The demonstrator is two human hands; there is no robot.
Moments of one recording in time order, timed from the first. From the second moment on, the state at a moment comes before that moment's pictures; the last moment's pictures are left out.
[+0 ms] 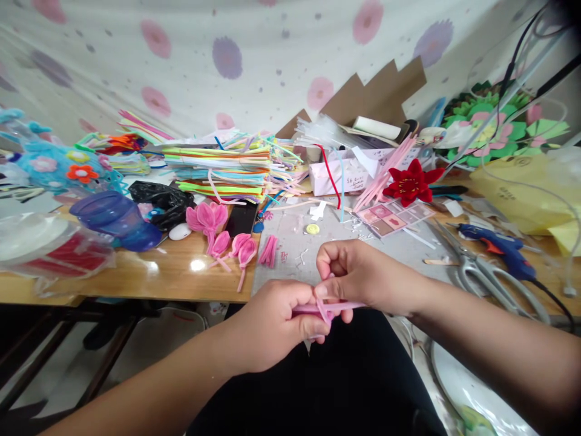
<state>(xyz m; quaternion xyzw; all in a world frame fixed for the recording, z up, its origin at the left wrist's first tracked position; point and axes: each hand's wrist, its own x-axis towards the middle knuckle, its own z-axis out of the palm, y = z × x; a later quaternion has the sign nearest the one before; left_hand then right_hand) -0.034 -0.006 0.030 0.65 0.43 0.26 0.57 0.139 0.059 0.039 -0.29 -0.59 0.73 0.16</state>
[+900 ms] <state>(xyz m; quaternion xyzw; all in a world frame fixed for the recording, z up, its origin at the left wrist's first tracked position) -0.031 -0.010 0.018 0.43 0.38 0.40 0.72 0.148 0.044 0.021 -0.09 -0.80 0.42 0.41</state>
